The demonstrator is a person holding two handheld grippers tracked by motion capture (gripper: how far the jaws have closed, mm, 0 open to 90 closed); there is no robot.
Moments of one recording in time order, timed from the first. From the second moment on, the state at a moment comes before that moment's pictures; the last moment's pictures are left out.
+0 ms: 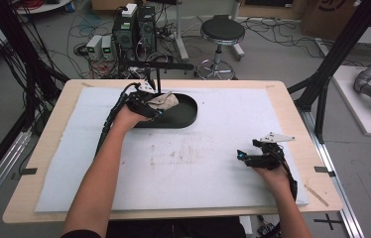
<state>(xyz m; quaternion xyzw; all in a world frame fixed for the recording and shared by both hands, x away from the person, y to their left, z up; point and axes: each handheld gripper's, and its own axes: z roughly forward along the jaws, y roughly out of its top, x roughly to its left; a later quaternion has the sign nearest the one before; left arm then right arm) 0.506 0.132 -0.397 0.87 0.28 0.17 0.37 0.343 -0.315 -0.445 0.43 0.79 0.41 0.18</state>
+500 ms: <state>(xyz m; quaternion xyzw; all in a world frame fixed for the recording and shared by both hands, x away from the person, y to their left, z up) 0.524 0.129 -0.420 0.89 0.31 0.15 0.31 0.343 -0.315 -0.446 0.43 0.79 0.41 0.18</state>
